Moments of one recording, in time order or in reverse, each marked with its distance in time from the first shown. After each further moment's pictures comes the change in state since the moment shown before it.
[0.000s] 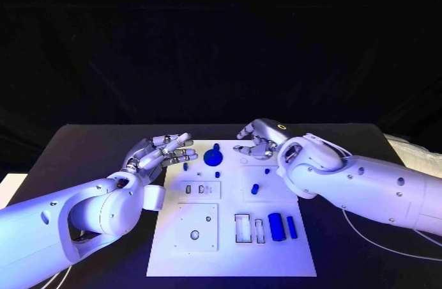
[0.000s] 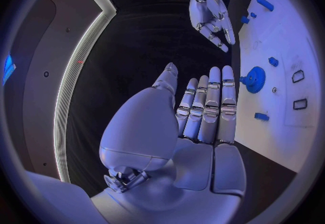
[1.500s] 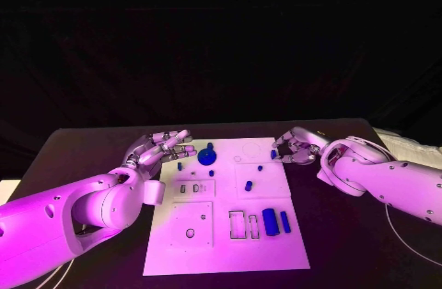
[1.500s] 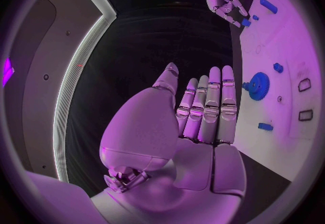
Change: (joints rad) left arm -0.001 0.016 -0.002 -0.036 0.000 0.017 0.000; left_hand 0.004 0.004 0.000 -0.005 0.000 0.000 0.000 0.000 0.000 0.000 0.000 0.000 0.000 0.000 0.000 0.000 0.002 0.000 0.000 0.000 0.000 0.000; right arm -0.053 -0.129 -0.002 -0.181 0.200 0.127 0.334; right_hand 0.107 -0.034 0.007 -0.100 -0.032 -0.005 0.004 0.000 0.000 0.000 0.000 -0.020 0.000 0.000 0.000 0.012 -0.001 0.000 0.000 0.000 0.000 0.000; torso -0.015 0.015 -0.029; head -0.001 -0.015
